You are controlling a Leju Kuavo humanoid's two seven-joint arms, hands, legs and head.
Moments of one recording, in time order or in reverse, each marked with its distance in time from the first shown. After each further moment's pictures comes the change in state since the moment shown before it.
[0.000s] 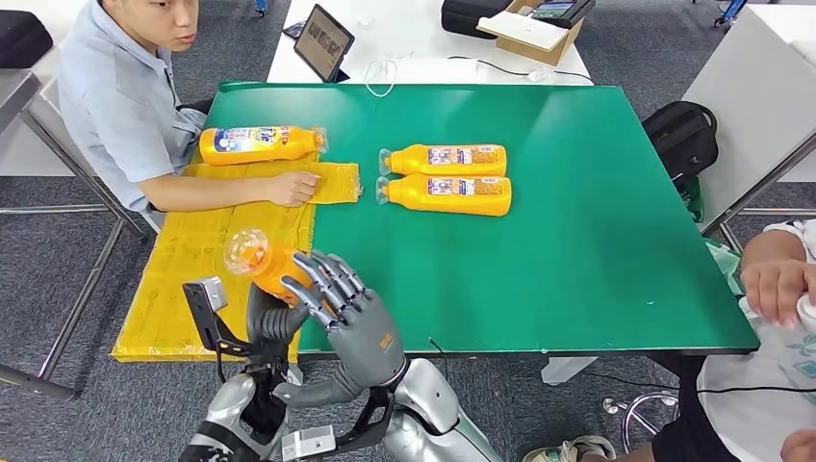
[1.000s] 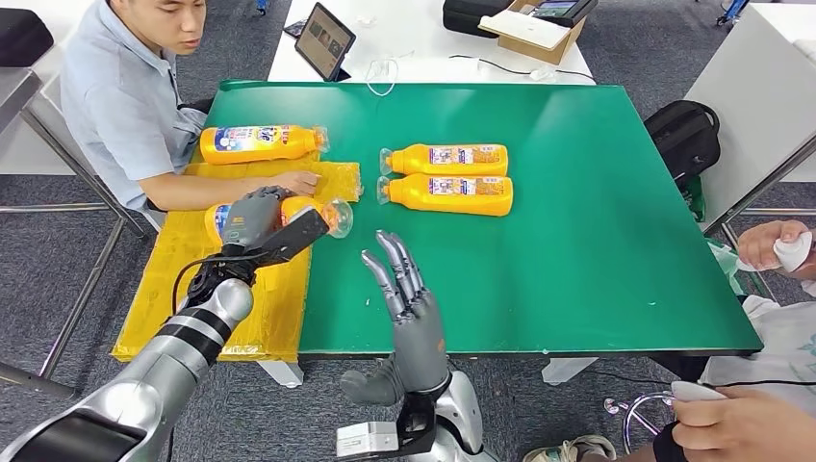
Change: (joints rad) left arm -0.510 0.128 -0.070 0.528 -1.228 0.082 0.293; right arm 0.128 -0.073 -0.021 -0.261 -0.269 0.000 0.000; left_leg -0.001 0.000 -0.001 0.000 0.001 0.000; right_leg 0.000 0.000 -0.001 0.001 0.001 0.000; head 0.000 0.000
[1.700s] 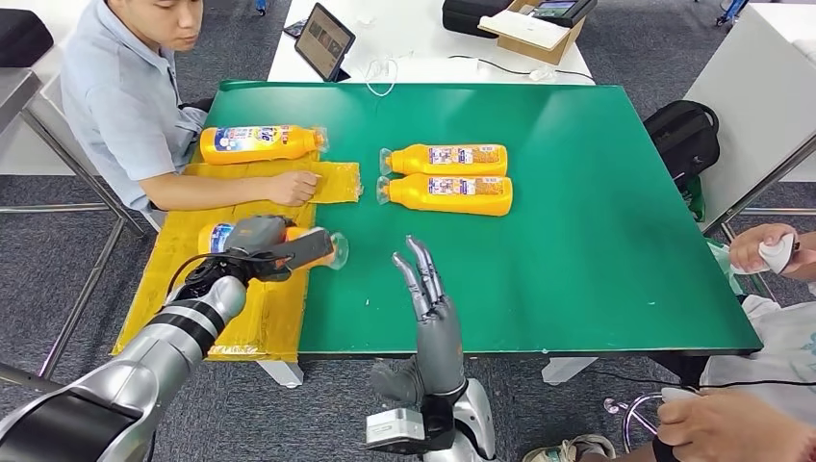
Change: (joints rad) left arm -0.076 0.018 -0.039 0.170 -0.087 -0.227 0.064; right arm 0.028 -0.040 -0.015 -0.002 -0.117 0.000 0.000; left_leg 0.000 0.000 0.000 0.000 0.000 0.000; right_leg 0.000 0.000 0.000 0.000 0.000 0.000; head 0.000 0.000
